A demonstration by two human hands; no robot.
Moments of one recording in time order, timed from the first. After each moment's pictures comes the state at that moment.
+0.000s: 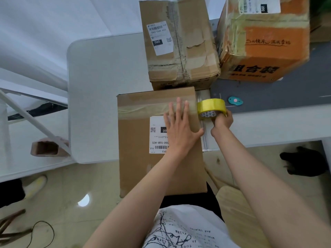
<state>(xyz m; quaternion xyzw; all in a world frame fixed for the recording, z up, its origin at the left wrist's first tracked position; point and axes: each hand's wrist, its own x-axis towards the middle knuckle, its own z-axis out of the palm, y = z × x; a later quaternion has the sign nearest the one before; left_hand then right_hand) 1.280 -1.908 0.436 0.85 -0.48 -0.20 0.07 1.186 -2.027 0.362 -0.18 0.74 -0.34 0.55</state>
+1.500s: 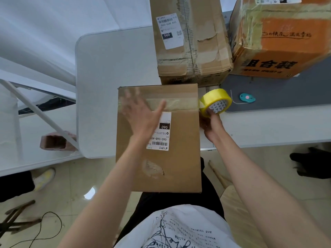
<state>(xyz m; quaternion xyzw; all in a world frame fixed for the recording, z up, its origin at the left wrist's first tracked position) 1.402 -1.874 0.470 0.93 -0.26 -0.19 0.16 1.206 -1.990 0.350 -0.17 0.59 -0.19 0.77</state>
